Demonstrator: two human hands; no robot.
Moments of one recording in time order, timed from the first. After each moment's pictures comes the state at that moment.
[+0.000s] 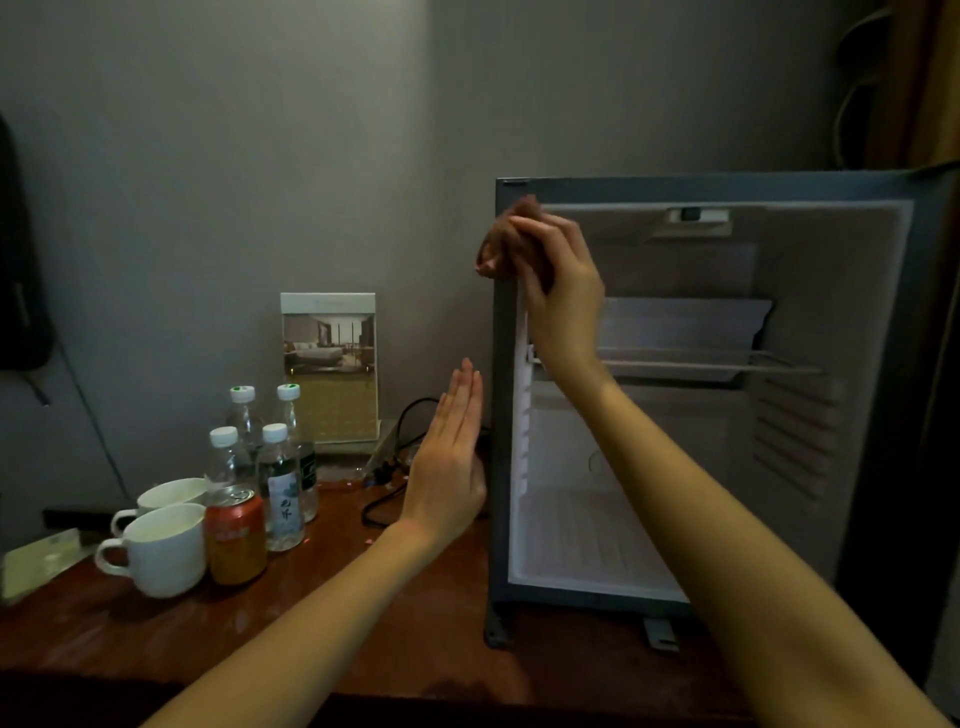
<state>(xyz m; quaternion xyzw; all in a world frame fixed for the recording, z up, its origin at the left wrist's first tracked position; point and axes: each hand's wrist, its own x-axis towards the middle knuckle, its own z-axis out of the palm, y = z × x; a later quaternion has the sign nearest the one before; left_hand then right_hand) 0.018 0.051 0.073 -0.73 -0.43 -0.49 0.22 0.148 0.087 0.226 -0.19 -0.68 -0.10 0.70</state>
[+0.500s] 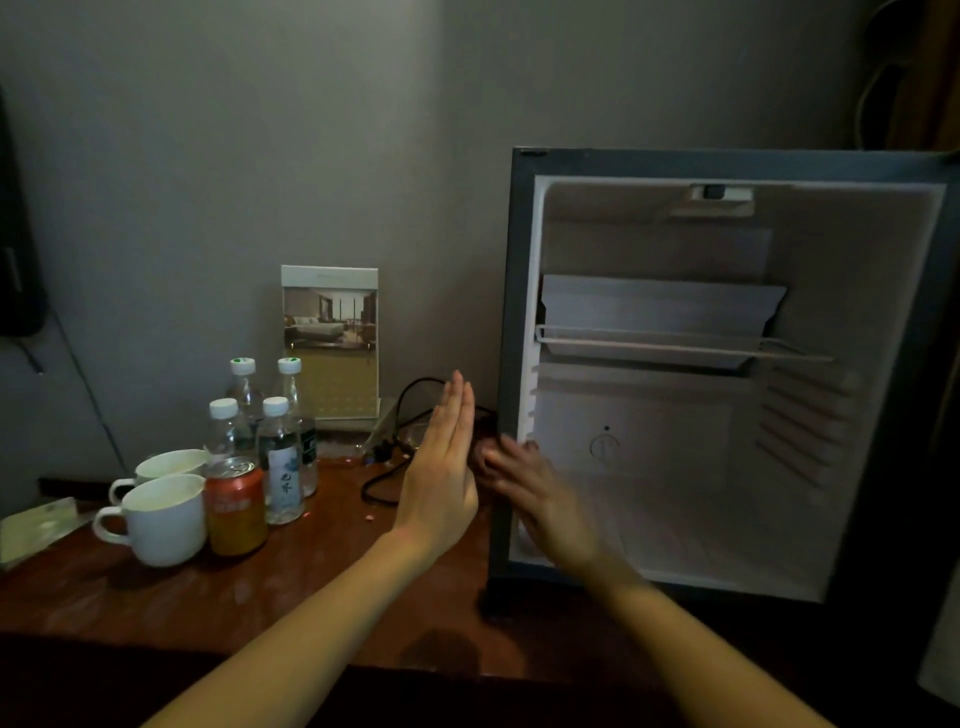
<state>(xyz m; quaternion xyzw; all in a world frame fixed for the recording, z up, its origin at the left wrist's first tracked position) 0.008 0.045 0.038 -0.73 -0.47 -0.47 0.17 0.176 0.120 -0.006 -0.19 -0.88 -0.15 0.42</state>
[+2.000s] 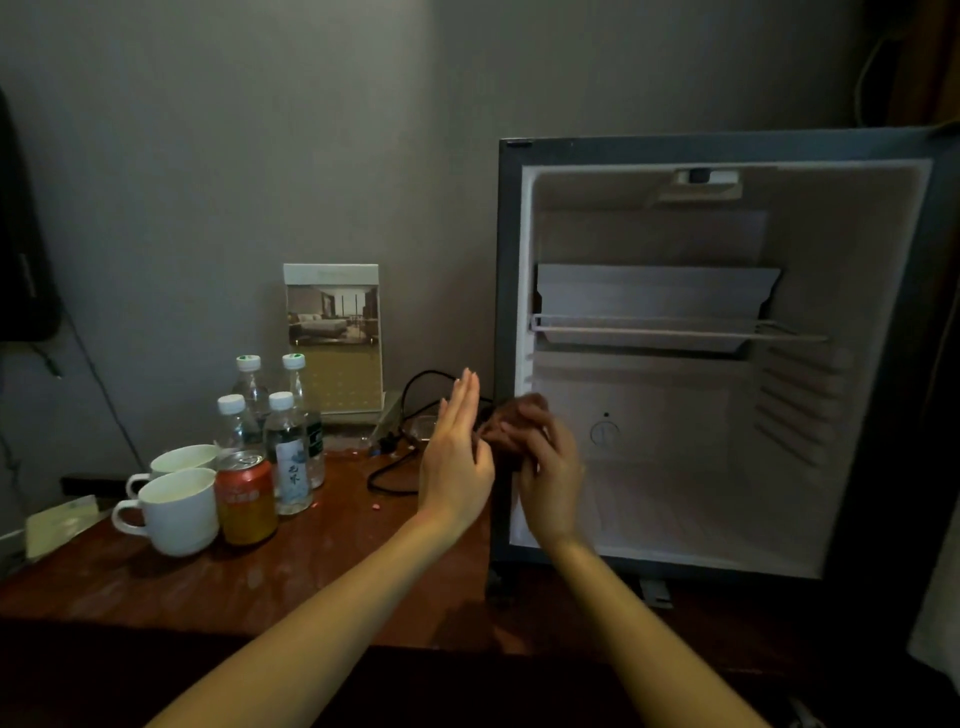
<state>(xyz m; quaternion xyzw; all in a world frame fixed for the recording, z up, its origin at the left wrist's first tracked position) 0.035 0.038 0.049 -0.66 -0.52 -0.55 0.02 0.146 0.093 0.008 -0.29 -0.70 0.00 0.66</state>
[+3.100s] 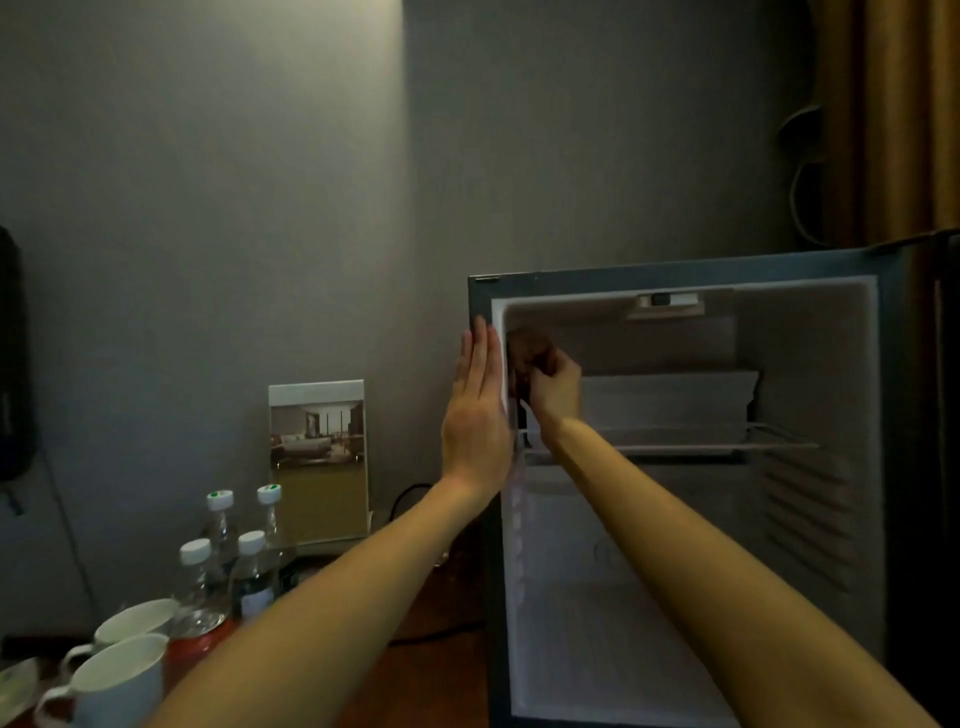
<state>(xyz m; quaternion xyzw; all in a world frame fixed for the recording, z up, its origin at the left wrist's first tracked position) 0.063 0.119 0.194 -0.67 -0.39 -0.57 0.26 0.145 0.165 0.233 -0.29 -0.54 0.33 0.72</state>
